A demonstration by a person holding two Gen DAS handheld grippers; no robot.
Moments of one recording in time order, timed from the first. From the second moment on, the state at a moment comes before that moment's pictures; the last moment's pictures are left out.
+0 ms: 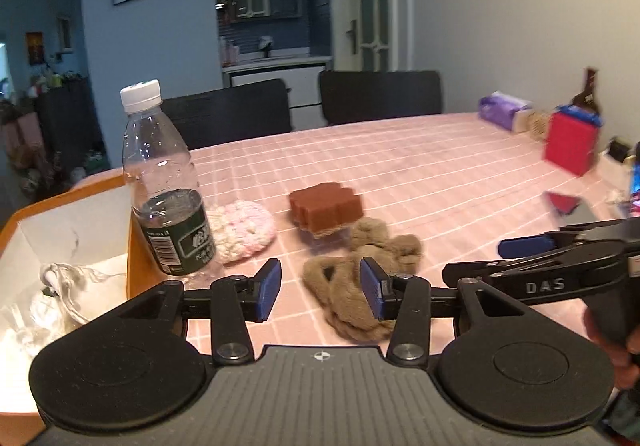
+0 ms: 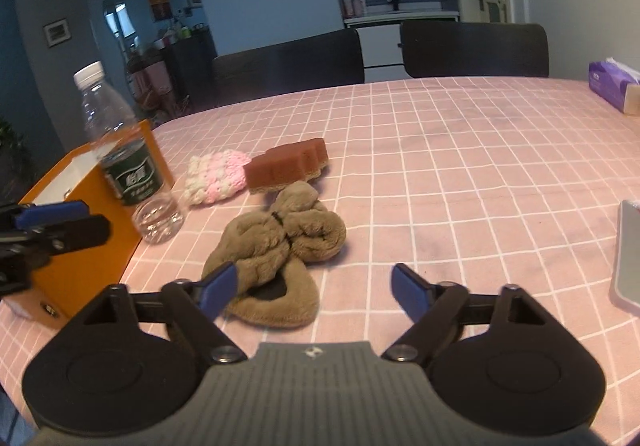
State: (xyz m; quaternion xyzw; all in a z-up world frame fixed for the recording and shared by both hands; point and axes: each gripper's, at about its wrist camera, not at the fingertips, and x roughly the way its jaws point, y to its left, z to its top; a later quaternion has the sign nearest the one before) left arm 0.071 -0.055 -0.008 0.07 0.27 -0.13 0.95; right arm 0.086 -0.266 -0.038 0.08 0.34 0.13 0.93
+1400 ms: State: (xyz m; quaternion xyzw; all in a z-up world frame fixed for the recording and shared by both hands) left arm 0.225 -0.102 -0.057 -0.07 0.34 -0.12 0.93; right arm 0.161 -0.247 -0.065 0.06 0.35 0.04 0.93
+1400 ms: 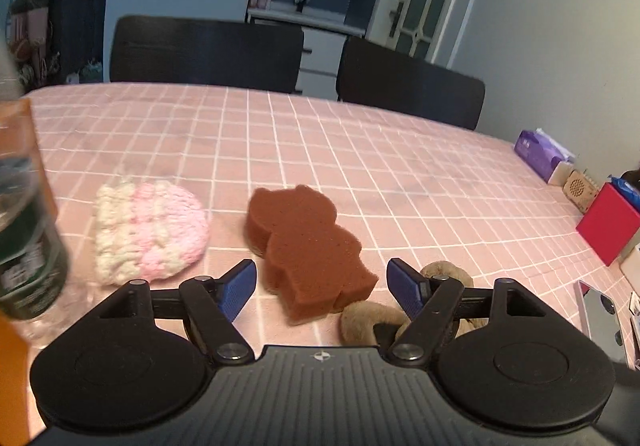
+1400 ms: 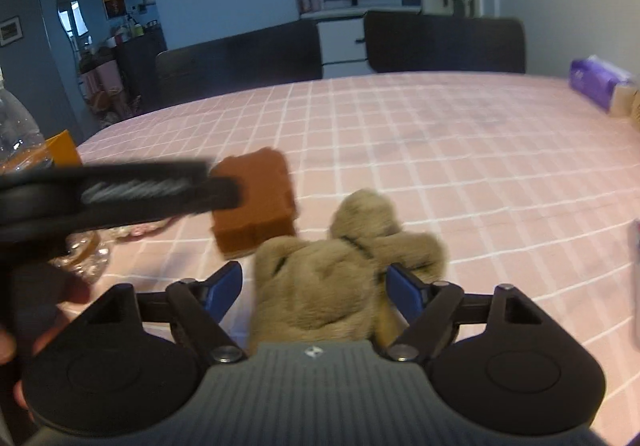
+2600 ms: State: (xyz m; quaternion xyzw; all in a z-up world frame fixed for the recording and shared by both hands) left arm 0.255 -0.132 -0.098 -0.01 0.37 -0.08 0.93; right arm 0.174 -0.257 -0.091 0.04 0.34 0.00 0.94
